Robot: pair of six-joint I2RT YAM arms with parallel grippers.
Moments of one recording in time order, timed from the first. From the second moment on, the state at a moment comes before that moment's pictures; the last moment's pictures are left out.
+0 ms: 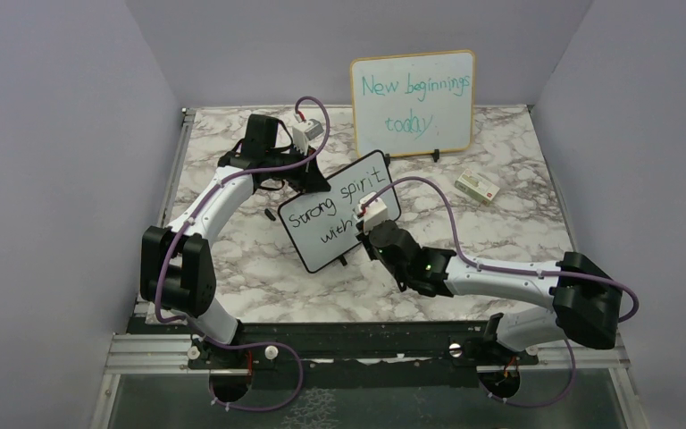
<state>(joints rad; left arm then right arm) -0.26 1.60 1.28 -0.45 0.84 0.09 1.09 1.37 0.75 0.16 0.56 0.09</state>
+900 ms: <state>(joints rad) -0.26 1.60 1.28 -0.45 0.84 0.09 1.09 1.33 0.72 0.13 0.56 0.12</state>
